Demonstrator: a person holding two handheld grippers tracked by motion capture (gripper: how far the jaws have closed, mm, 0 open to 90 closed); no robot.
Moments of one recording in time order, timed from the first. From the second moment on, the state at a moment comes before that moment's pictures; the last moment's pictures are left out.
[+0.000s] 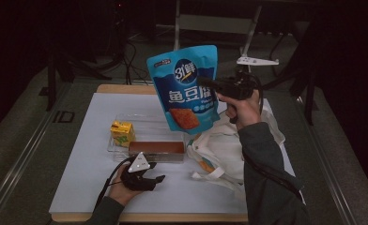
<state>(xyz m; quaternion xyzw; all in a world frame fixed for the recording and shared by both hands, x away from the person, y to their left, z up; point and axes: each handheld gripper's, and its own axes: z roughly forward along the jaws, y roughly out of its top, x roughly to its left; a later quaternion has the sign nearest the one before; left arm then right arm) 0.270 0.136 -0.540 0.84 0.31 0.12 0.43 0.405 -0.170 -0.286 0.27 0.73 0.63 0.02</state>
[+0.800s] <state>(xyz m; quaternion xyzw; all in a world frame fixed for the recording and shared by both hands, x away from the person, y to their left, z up) 0.269 0.135 -0.540 0.84 0.31 0.12 0.43 0.426 -0.121 -0.312 0.28 0.73 0.63 0.01</state>
